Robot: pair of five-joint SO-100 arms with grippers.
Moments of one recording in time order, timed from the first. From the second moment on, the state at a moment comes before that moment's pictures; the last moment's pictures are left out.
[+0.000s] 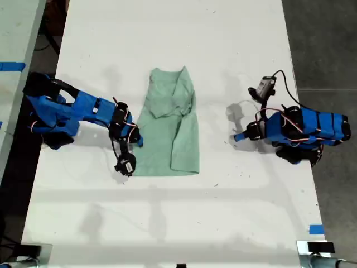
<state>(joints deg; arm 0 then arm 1) 0.1 90.3 111.4 70.8 -13.9 7.4 199.9 174.7 76.4 -22.8</state>
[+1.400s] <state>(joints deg) -6.5 71.6 60.6 81.7 4.4 7.4 199.9 174.7 76.4 -22.8</state>
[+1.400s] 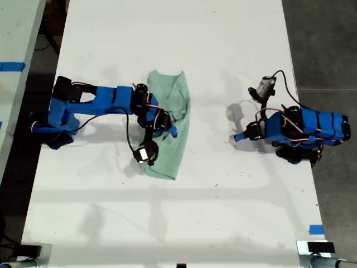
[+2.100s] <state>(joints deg) -4.2 61.5 59.3 76.6 1.9 7.4 199.9 174.7 76.4 -22.8</state>
